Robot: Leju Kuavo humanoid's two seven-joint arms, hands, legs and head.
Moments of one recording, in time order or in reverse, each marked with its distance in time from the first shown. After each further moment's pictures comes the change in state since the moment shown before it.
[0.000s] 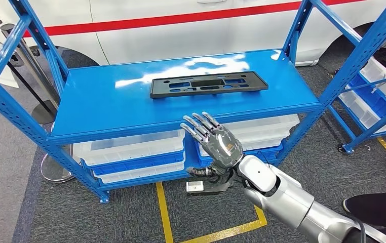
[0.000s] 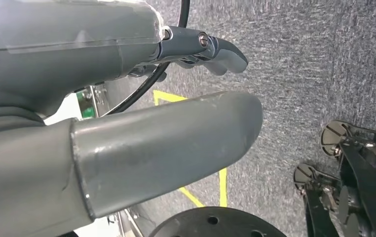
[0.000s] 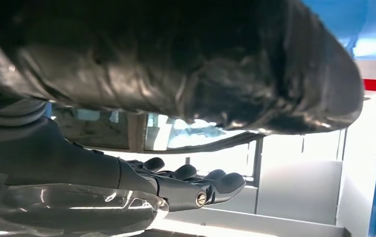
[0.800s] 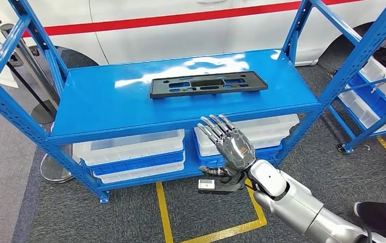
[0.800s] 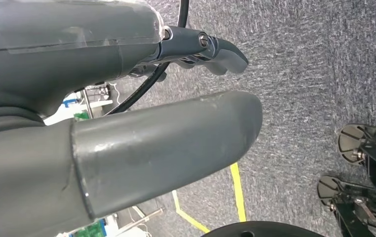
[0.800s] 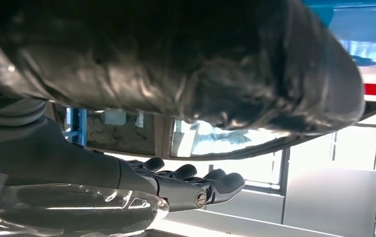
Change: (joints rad) left arm 0.023 -0.007 -0.142 0.003 -0.063 -0.029 -0.068; right arm 0.074 -0.031 -0.072 0.040 0.008 -0.072 0.017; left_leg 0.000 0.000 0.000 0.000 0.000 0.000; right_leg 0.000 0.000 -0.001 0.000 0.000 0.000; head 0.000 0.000
